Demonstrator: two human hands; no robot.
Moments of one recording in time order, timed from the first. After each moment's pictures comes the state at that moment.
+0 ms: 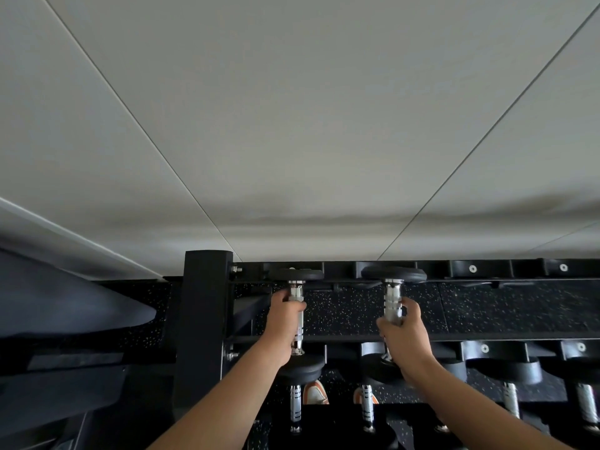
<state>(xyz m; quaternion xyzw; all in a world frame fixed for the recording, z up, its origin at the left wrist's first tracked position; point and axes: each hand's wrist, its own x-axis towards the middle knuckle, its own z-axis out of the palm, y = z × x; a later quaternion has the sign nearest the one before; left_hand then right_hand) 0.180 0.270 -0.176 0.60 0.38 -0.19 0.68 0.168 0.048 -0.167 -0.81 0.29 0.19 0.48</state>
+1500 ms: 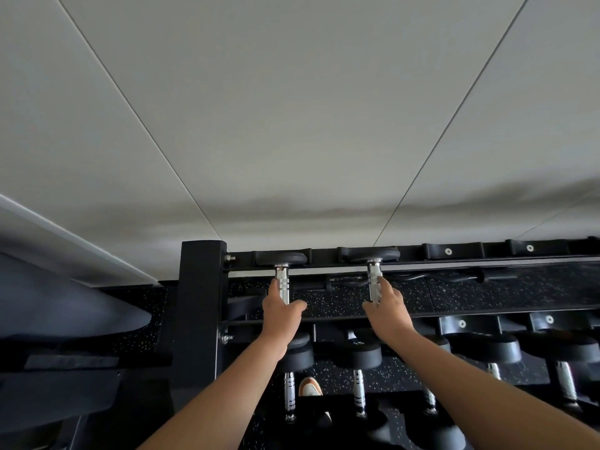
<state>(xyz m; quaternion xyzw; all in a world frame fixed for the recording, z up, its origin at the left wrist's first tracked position) 0.139 0.253 -0.173 0.72 0.30 -0.15 0.61 0.160 0.037 -0.172 -0.89 0.18 0.22 0.35</state>
